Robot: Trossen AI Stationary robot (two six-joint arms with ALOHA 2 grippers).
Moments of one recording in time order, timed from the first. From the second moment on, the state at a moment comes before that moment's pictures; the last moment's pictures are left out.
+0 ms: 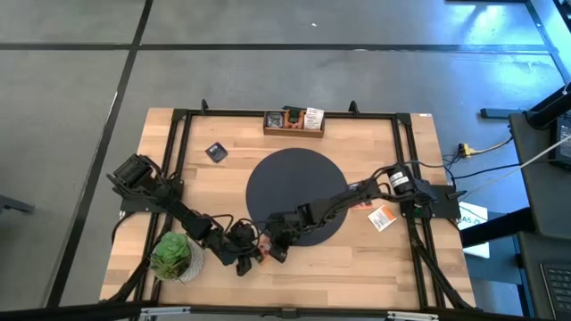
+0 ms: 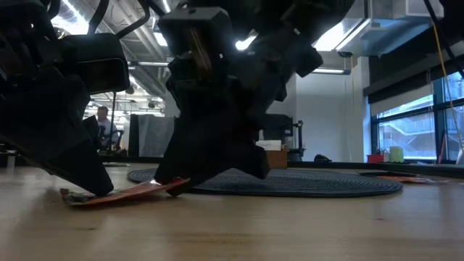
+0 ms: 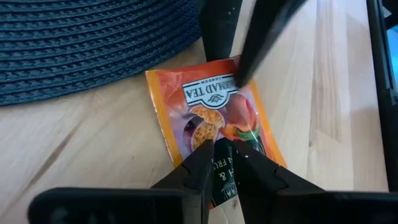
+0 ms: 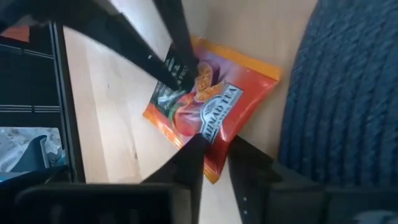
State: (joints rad) left arm -0.63 1.78 0.65 0.32 -0.36 -0.98; right arm 0.25 2.21 1.43 -0.07 -0.26 0.80
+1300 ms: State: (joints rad) left arm -0.32 1.06 0.64 0.24 -0.80 -0.40; right arm -0.11 1.41 1.06 0.49 0.04 0.25
